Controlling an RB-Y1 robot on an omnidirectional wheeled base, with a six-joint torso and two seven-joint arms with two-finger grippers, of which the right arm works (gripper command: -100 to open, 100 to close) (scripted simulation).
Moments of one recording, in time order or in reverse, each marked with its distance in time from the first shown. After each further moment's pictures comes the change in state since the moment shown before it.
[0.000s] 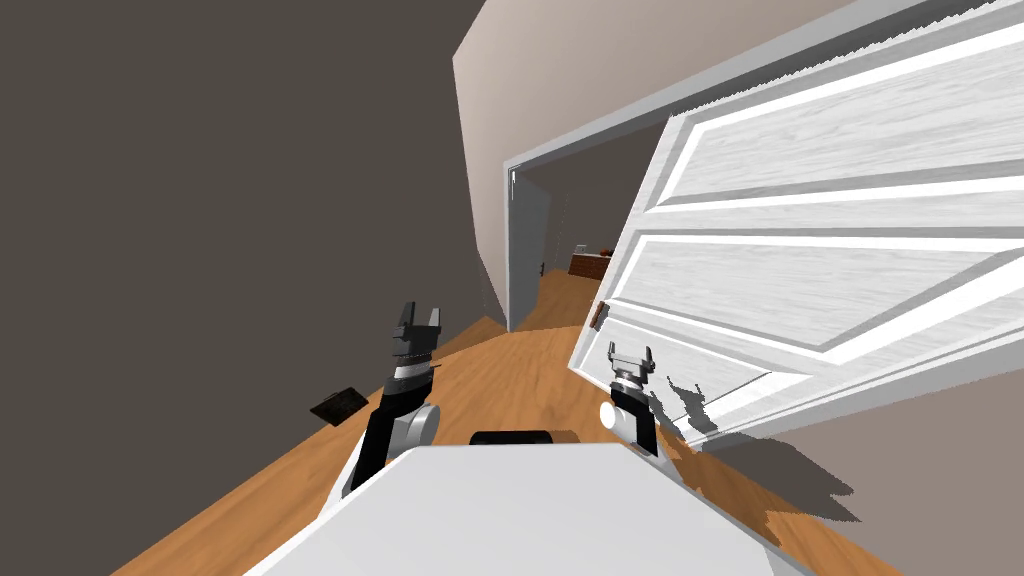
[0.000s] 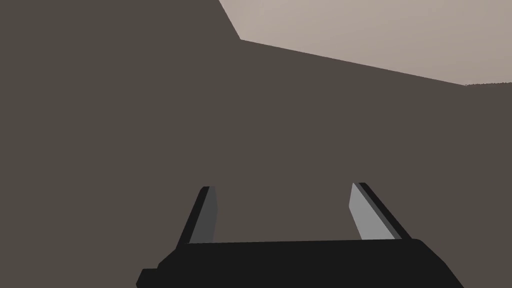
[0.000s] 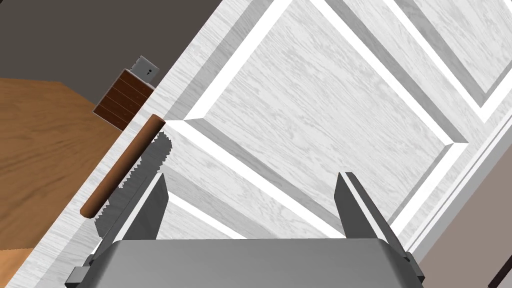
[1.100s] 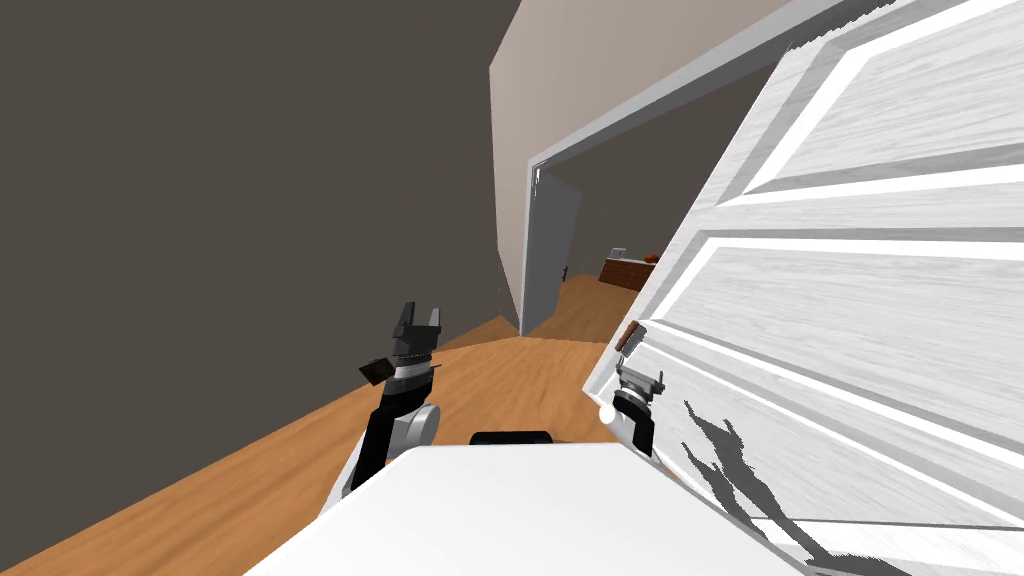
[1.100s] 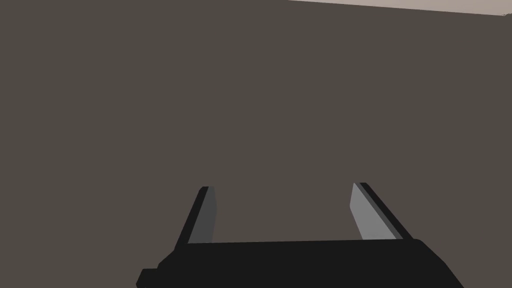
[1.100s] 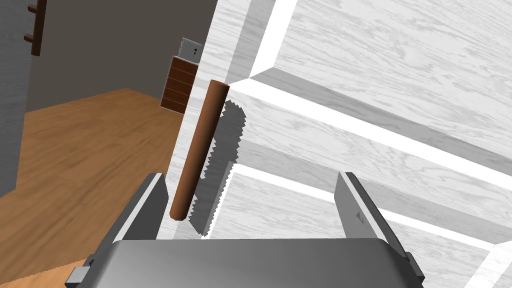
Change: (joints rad) arm -0.138 -0.009 -0.112 0.343 -0.161 -0.070 -0.245
